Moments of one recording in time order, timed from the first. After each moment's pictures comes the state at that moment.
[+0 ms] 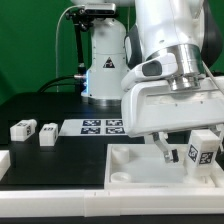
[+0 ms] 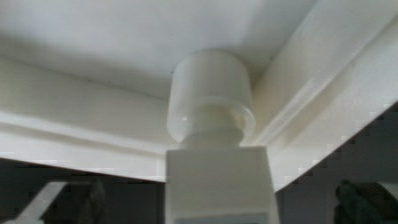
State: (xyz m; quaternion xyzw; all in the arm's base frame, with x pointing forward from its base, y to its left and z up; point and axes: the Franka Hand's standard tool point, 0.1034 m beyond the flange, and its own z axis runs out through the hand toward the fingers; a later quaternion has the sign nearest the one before) arm 0.609 0.113 0.053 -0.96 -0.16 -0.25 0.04
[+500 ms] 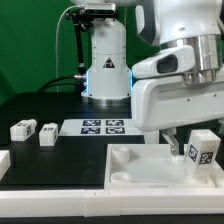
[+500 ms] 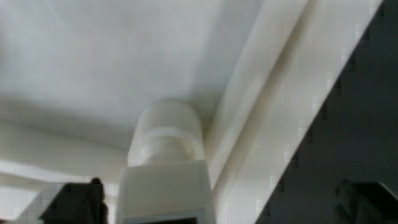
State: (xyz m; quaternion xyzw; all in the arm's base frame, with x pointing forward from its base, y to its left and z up) arm 0.606 0.128 0.075 -0.99 -0.16 -0.01 0.05
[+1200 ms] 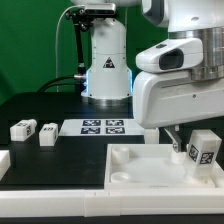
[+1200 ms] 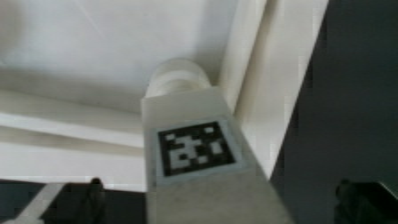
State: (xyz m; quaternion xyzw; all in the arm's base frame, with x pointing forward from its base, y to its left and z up) arm 0.632 0.116 0.082 -0.99 -0.11 -0.05 0.05
